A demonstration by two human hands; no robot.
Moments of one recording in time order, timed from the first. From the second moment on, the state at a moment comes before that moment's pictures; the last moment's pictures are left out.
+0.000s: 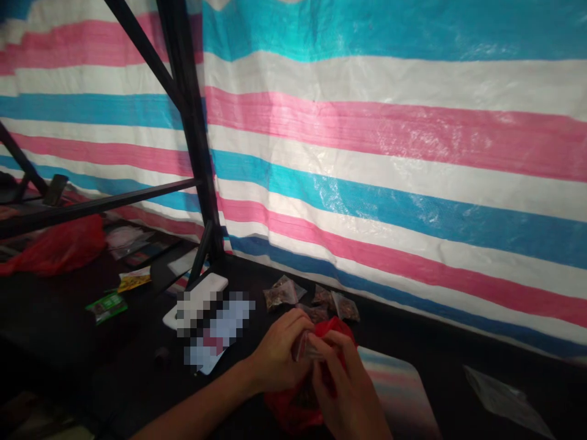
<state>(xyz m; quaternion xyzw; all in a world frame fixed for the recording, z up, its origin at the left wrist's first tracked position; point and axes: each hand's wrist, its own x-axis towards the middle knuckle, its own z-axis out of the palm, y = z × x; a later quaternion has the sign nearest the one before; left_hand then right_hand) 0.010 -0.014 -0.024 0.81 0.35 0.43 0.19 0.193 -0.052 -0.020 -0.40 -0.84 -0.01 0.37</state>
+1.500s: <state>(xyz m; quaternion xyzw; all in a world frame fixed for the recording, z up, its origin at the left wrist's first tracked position) 0.005 -0.005 -0.027 0.63 0.48 0.40 0.45 0.203 -0.042 -0.014 -0.49 -0.87 0.03 0.09</state>
